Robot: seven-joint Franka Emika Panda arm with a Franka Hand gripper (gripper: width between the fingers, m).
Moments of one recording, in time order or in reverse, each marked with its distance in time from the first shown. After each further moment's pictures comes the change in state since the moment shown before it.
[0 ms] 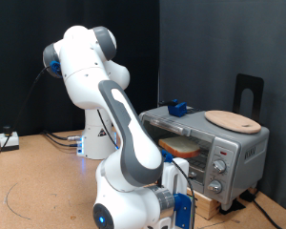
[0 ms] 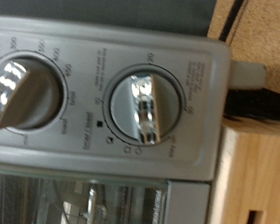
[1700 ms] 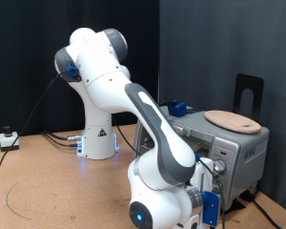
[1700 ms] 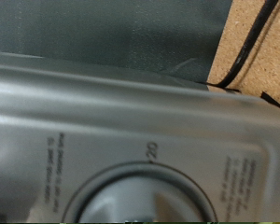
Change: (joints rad) arm 0.110 0.027 0.041 0.001 0.036 0.093 -0.003
